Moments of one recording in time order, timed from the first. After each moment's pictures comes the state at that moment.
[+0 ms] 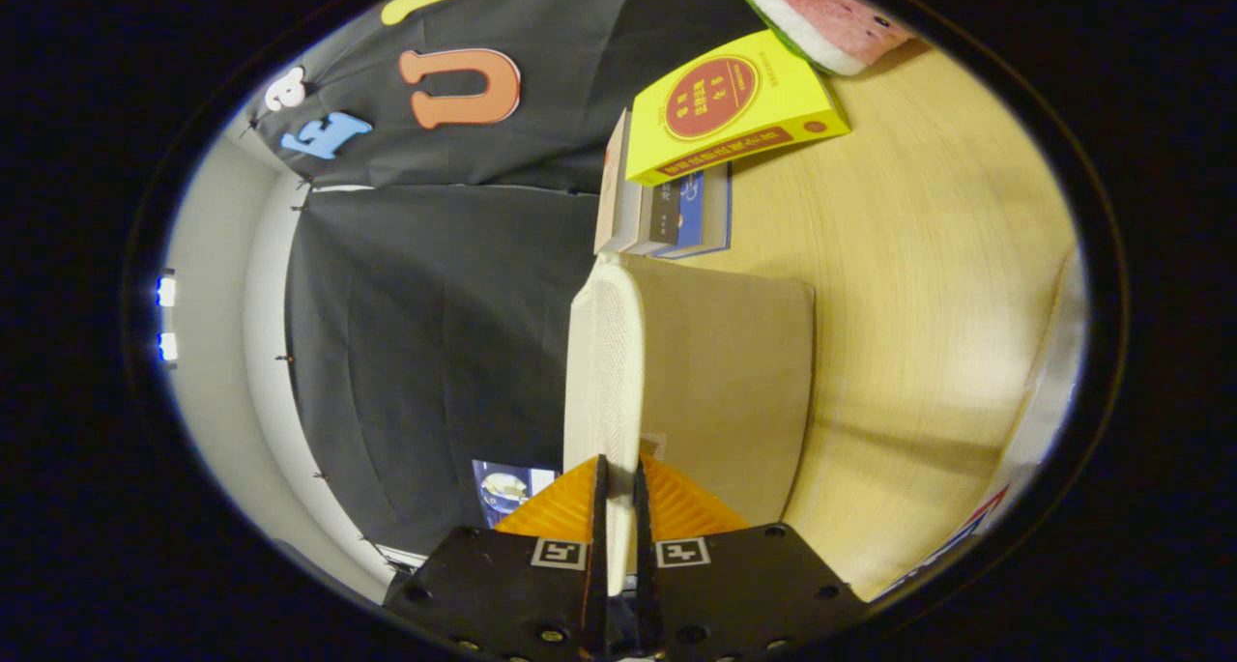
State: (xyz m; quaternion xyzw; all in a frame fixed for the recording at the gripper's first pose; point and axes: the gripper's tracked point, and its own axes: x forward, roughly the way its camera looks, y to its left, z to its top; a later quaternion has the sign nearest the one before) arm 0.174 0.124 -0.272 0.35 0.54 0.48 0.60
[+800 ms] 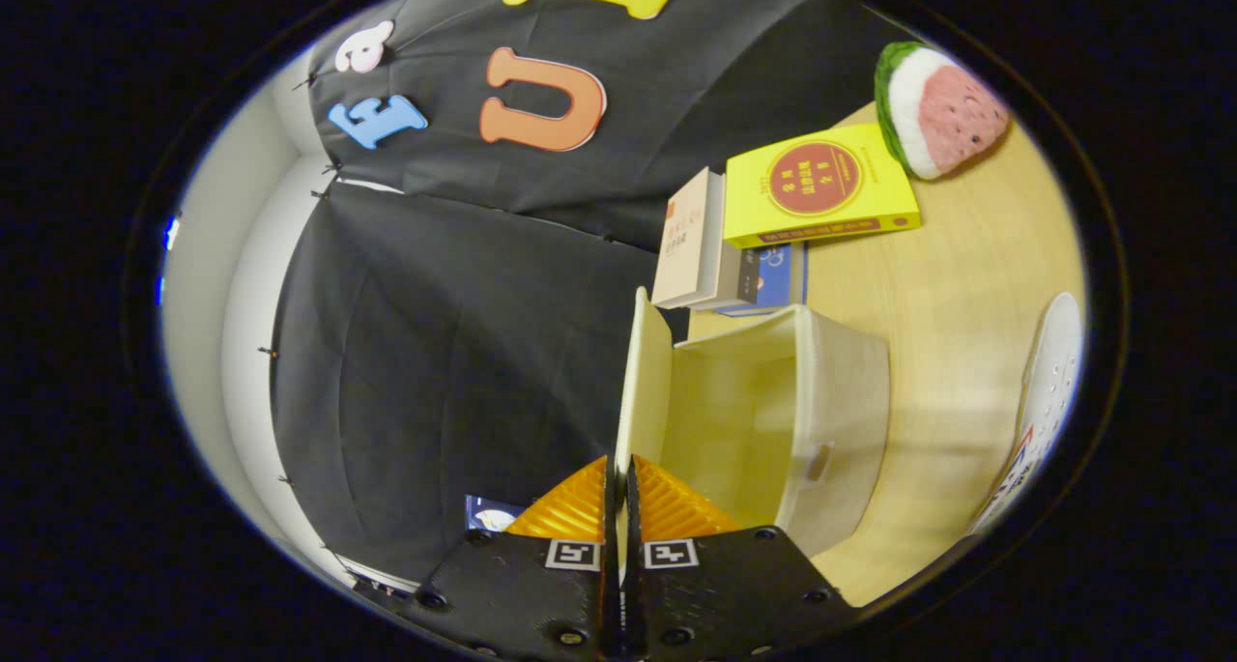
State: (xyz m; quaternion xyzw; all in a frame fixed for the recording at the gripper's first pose) arm 0.149 0.186 -0.123 0.35 0.46 0.44 0.68
